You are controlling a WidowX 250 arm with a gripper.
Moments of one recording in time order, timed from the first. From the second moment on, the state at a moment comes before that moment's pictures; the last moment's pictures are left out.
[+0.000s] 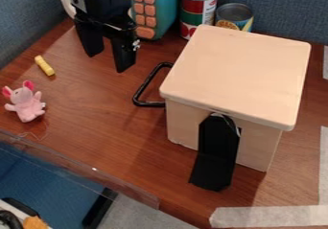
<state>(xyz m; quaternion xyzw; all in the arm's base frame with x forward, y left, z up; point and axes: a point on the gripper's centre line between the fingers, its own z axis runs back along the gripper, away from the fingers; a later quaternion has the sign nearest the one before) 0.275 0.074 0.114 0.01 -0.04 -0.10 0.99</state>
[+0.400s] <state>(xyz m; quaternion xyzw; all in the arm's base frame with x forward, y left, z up) 0.279 0.078 0.087 0.01 -0.02 -0.06 1.00</state>
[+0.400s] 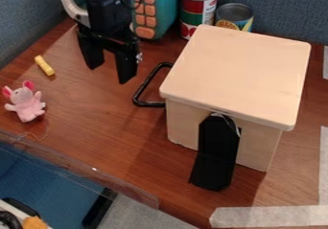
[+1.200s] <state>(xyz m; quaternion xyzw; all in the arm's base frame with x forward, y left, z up) 0.304 0.075 0.055 -0.09 -0.15 -0.08 0.98</state>
